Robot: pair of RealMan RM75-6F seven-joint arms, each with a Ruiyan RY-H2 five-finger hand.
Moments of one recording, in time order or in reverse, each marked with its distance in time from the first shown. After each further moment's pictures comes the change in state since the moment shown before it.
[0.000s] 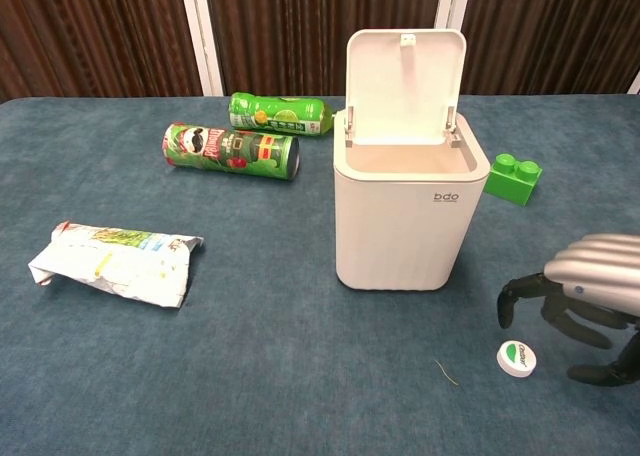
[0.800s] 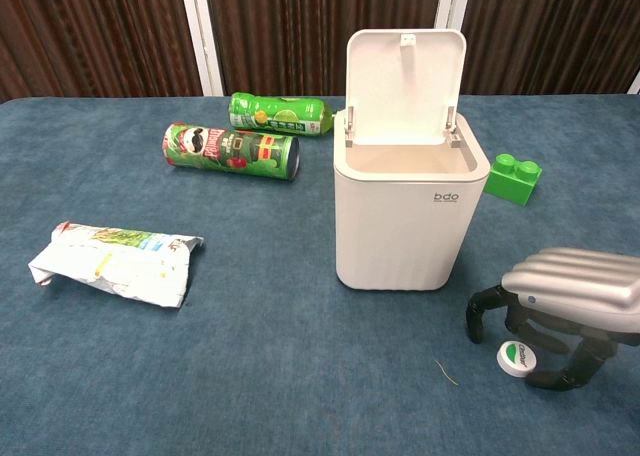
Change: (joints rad) left arm 0.003 0.004 -0.001 0.002 0.003 0.007 -0.017; right arm 0.046 -0.105 0.004 0.079 0.045 -0.033 0.012
